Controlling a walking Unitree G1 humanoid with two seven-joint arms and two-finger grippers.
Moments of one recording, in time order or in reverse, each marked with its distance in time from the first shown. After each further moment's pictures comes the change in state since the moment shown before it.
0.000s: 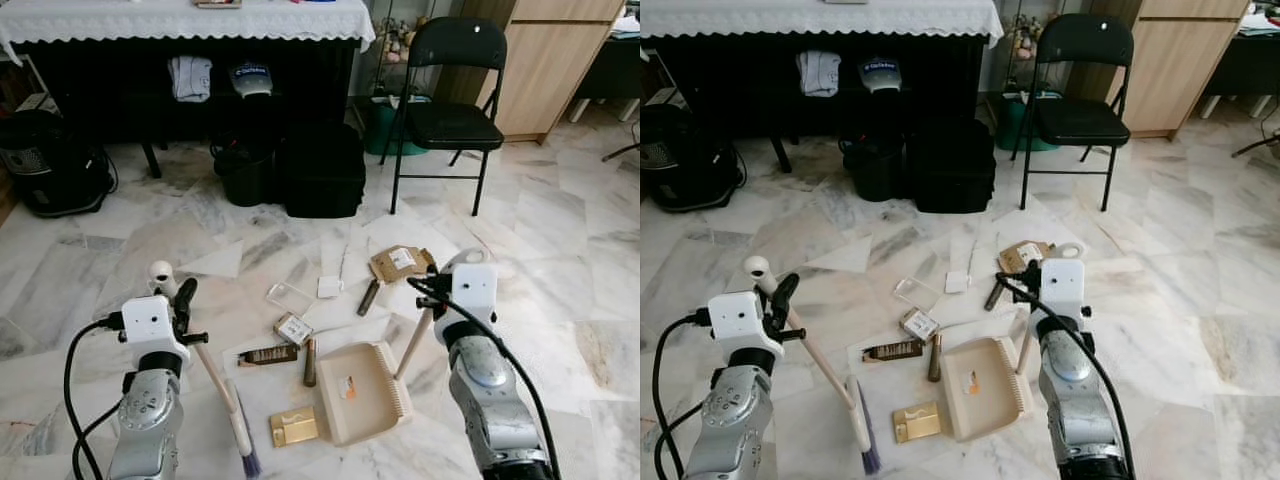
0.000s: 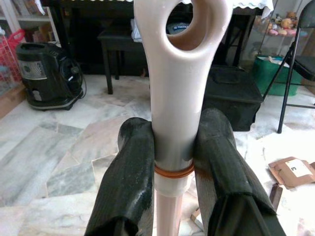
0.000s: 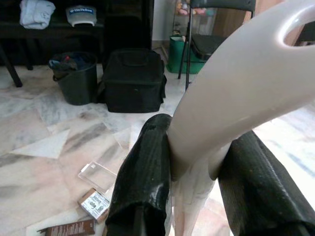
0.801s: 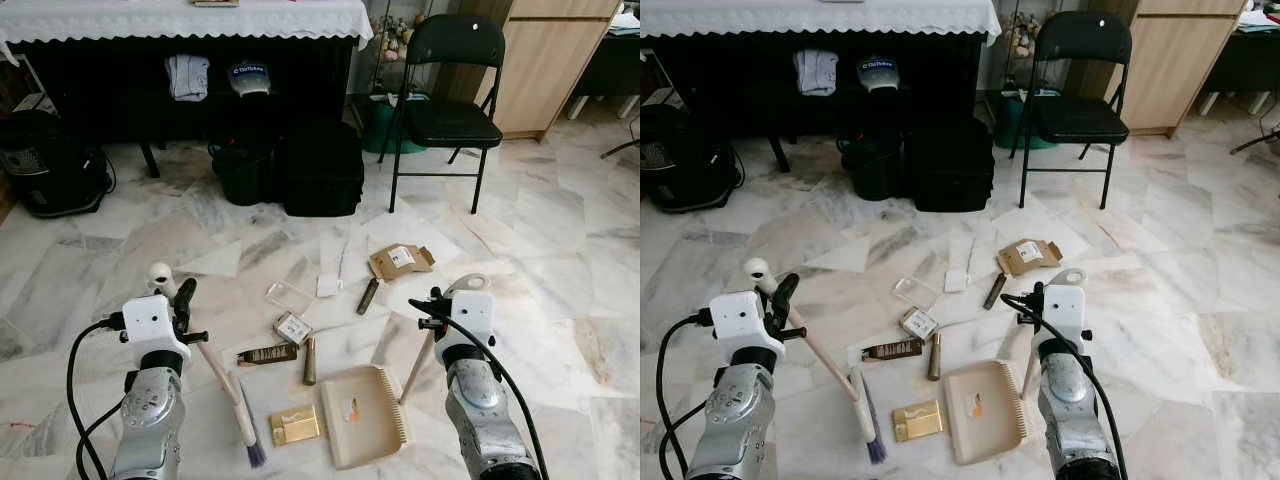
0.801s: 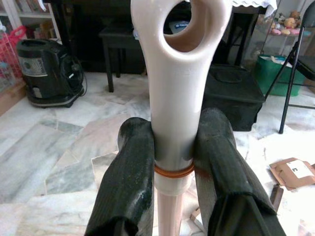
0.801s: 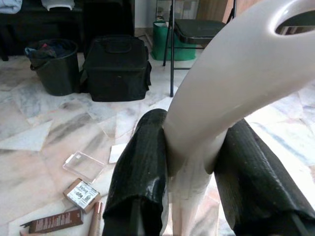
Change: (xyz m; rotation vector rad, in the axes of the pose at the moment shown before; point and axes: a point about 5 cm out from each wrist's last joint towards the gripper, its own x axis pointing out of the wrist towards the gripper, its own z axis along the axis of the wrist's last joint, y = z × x) left arm 0.005 0.001 -0.005 -0.013 -0.005 0.017; right arm 0.002 -0.006 -0.031 -0.007 0.002 -0.043
